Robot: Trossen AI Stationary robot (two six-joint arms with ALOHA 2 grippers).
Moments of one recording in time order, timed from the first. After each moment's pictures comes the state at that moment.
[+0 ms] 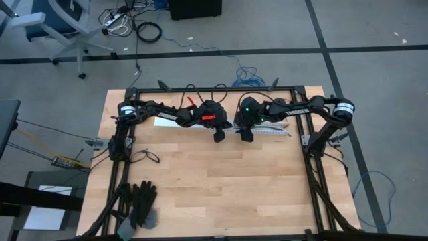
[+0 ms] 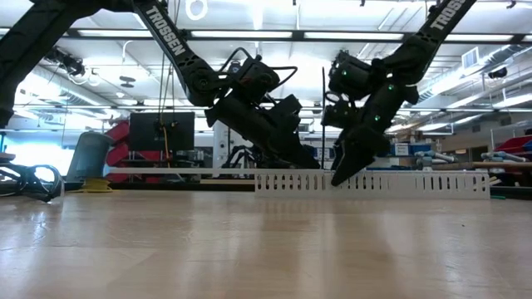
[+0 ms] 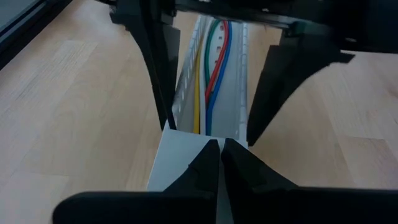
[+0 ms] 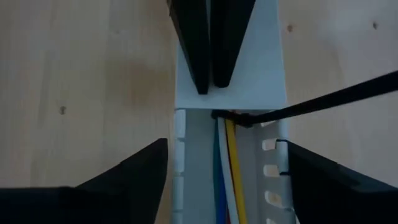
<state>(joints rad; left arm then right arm) 0.32 2.05 1.15 0.35 0.21 0.10 -0.41 1.63 0.78 -0.06 -0.14 -0.33</state>
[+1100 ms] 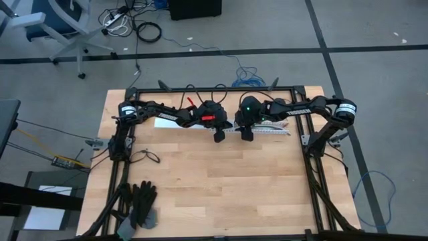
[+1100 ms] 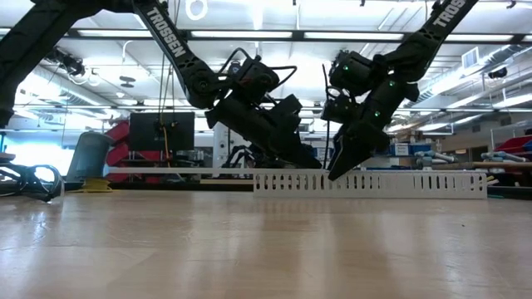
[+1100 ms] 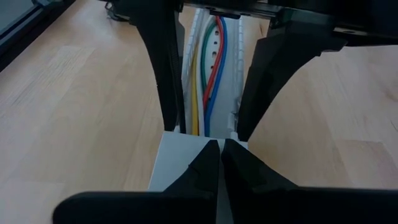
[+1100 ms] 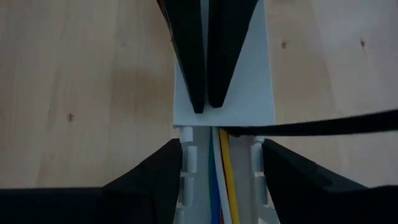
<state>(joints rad) 0.32 2.05 1.14 0.39 0.22 0.10 -0.41 1.60 0.78 -0.04 -0.16 -0.34</state>
